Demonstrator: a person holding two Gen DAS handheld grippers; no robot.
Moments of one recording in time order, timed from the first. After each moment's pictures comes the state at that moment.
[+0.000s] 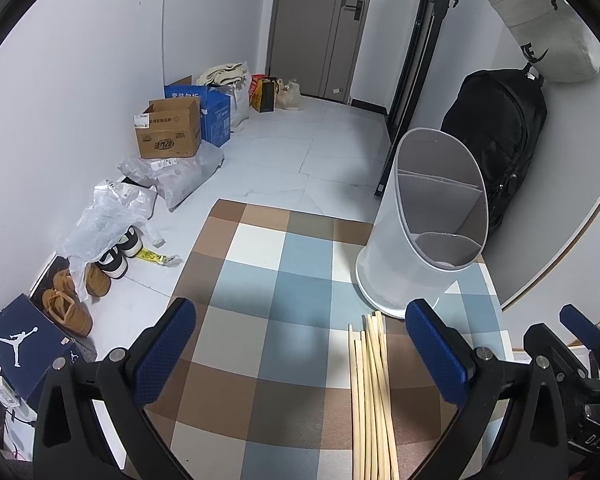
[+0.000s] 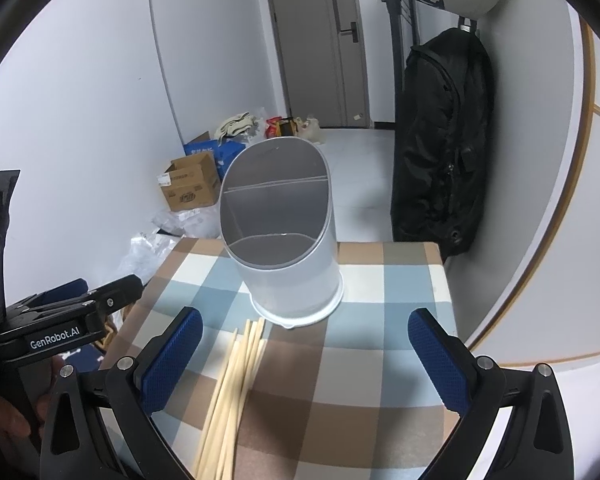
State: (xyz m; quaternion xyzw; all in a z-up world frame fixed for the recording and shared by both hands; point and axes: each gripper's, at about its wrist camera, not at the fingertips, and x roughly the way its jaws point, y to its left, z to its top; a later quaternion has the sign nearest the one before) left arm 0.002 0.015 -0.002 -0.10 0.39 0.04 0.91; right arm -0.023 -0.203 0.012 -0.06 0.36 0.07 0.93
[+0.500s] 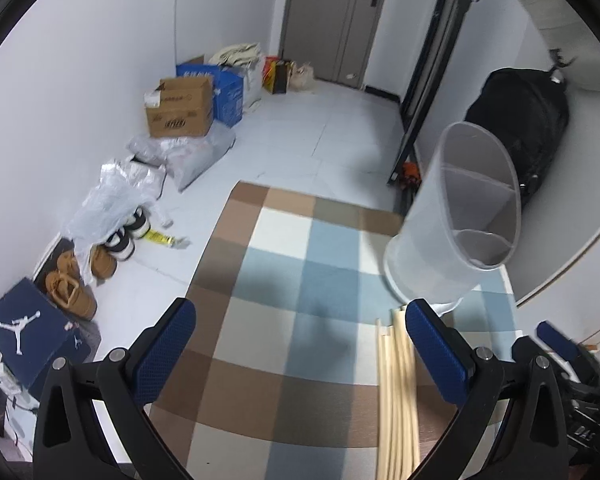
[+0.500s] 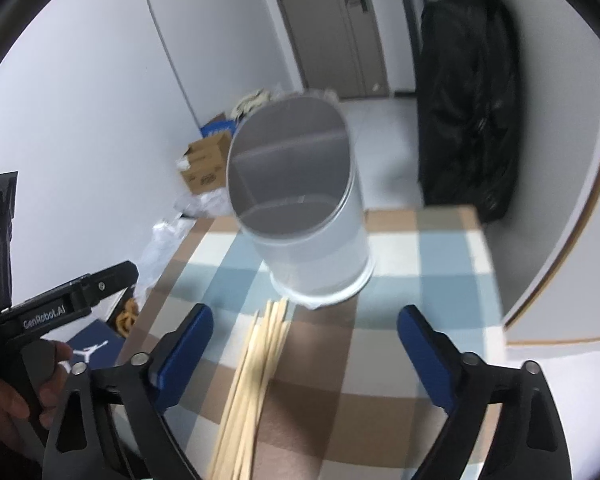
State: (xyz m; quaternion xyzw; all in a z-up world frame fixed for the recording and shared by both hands) left arm 0.015 0.046 -0.019 -0.12 0.43 0.05 0.89; right arm 0.000 -0.204 -0.019 -0.01 0.42 0.12 0.90
